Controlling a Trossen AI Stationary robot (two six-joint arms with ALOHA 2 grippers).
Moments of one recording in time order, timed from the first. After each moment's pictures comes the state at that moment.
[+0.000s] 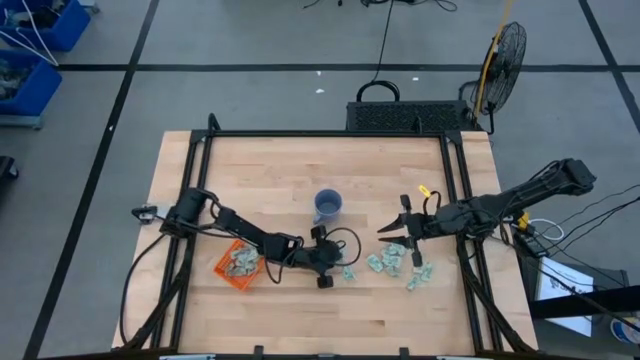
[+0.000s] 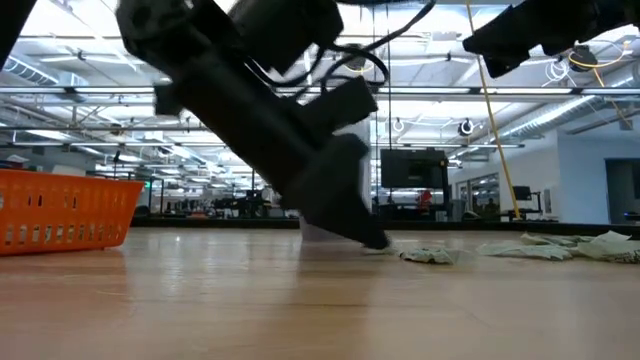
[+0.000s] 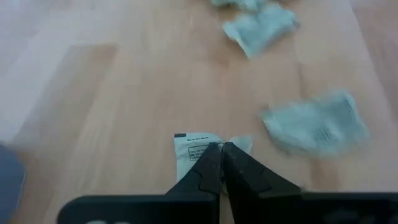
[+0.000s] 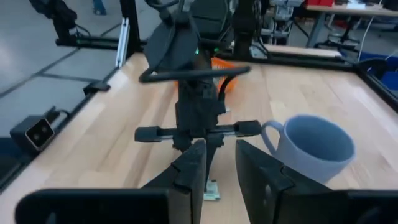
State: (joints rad) left arm -0.29 2.10 1.13 0.19 -0.33 -0.21; right arm 0.33 0.83 0.44 0.09 0.21 0.04
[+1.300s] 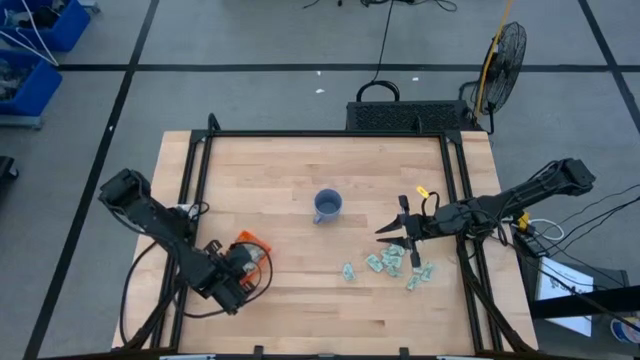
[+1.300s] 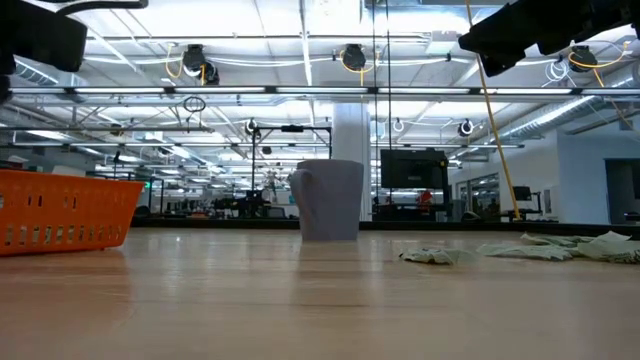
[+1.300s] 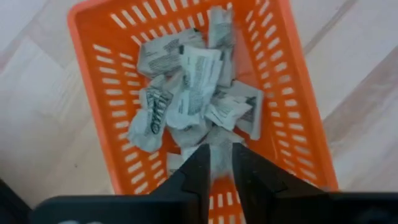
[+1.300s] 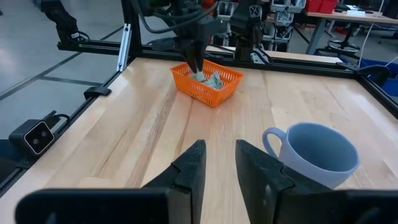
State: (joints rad) left arm -0.76 1.55 0.96 -1.04 -0.26 -1.49; right arm 0.33 0.86 0.44 0.13 0.21 0.03
